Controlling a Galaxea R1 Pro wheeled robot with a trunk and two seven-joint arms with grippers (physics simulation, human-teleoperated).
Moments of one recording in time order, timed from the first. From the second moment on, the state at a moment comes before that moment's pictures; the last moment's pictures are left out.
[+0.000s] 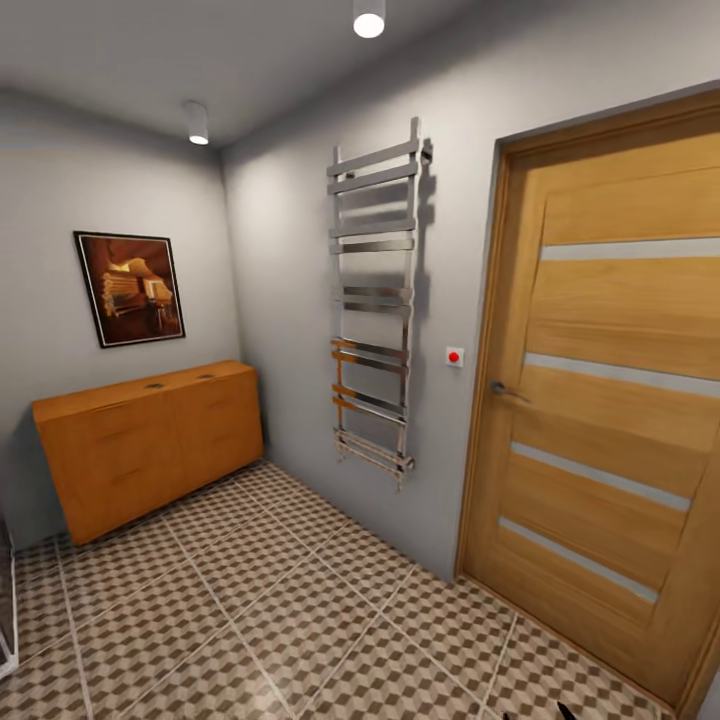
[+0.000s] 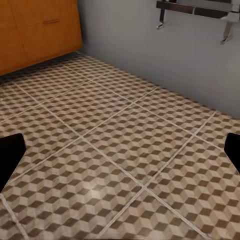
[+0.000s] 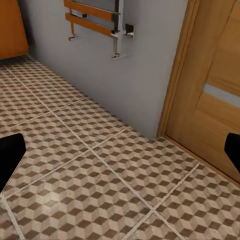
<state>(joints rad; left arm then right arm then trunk) -0.10 0.12 0.17 -0.06 0.08 -1.05 -0.24 -0.27 -0.14 0.10 -0.02 -0.17 -0.98 0.23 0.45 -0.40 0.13</state>
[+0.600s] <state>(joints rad) -0.10 0.12 0.17 -0.06 0.08 -1.05 -0.24 -0.27 -0.14 0.10 -0.02 -0.17 -0.98 0.23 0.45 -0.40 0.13</state>
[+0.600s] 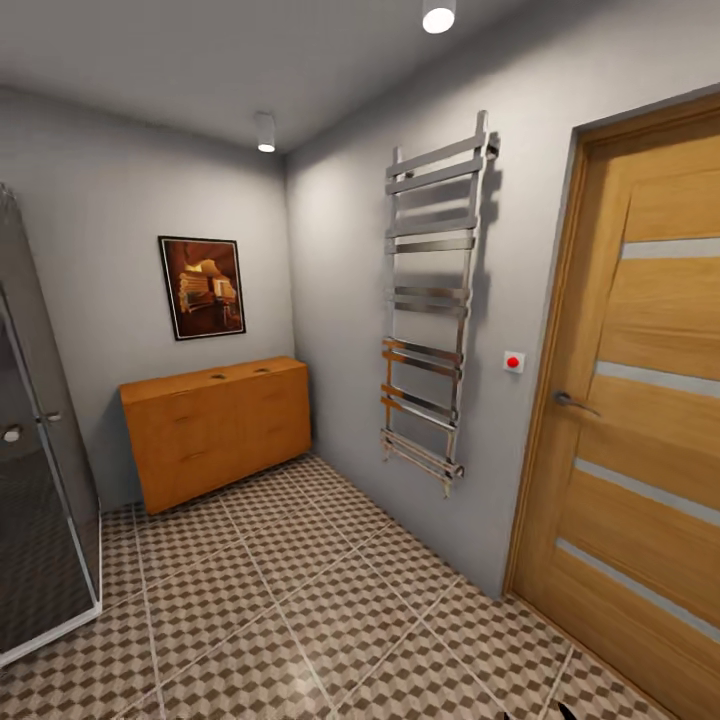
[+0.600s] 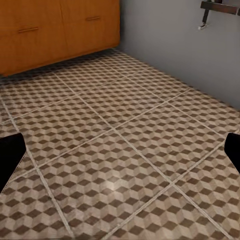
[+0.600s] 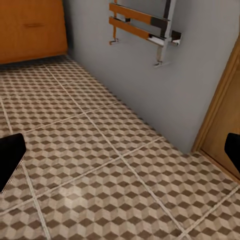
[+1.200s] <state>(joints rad) -0.10 0.12 0.17 -0.06 0.08 -1.05 -0.24 -0.27 -0.14 0.10 -0.02 -0.17 -0.98 0.23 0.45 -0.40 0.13</state>
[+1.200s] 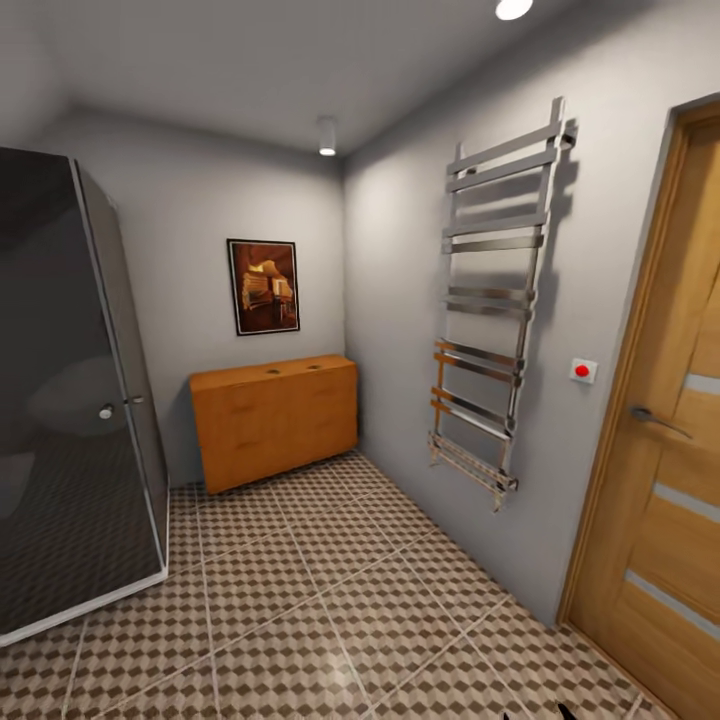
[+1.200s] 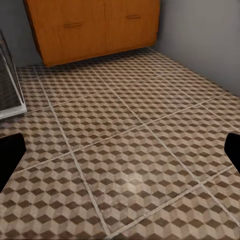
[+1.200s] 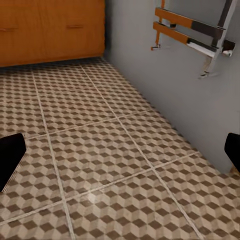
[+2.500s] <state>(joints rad) -0.10 0.11 0.17 -0.06 0.08 -1.05 -0.23 -0.27 -0.14 0.10 -0.02 -0.17 -0.98 0.23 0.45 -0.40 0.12</state>
